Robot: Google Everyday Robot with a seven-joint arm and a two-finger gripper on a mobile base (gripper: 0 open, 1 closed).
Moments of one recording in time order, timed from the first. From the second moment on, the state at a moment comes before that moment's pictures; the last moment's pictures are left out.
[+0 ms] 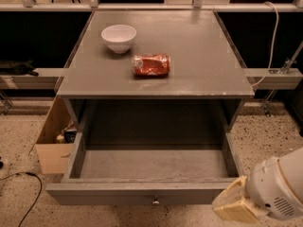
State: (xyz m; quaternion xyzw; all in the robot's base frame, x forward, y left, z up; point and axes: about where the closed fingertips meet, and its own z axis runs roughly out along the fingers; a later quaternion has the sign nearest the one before) arm 0.281 -0.149 0.777 -0.46 0.83 0.27 0.15
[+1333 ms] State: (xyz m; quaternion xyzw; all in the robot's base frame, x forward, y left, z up) arm 0.312 -0.097 0.717 -0.48 0.83 0.26 0.14
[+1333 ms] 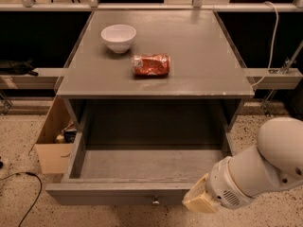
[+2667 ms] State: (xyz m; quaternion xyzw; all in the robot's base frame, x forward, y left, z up) arm 0.322 -0.112 0.643 -0.47 0.85 0.22 0.08
